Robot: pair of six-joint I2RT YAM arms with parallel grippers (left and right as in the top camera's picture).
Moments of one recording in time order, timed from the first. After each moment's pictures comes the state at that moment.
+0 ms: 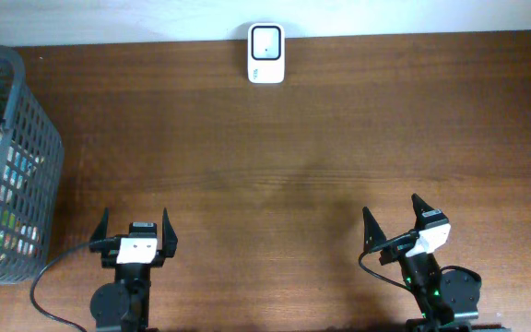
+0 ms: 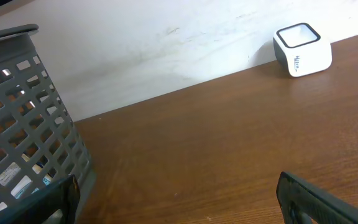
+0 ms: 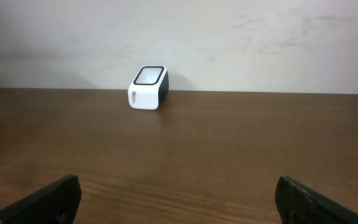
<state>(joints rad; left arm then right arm) 0.04 0.01 0.01 -0.07 -0.03 0.32 0.03 0.01 0.01 -0.05 -0.23 0.08</state>
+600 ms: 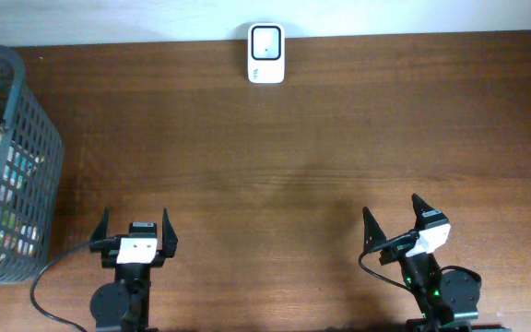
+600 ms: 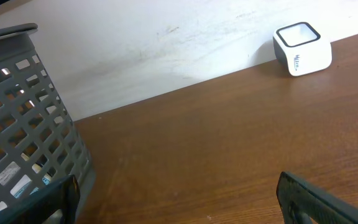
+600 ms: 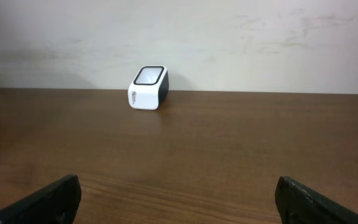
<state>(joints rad) 0.04 0.01 0.01 -0.07 -0.03 0.32 0.03 0.01 0.01 -0.05 -0.23 0.08</state>
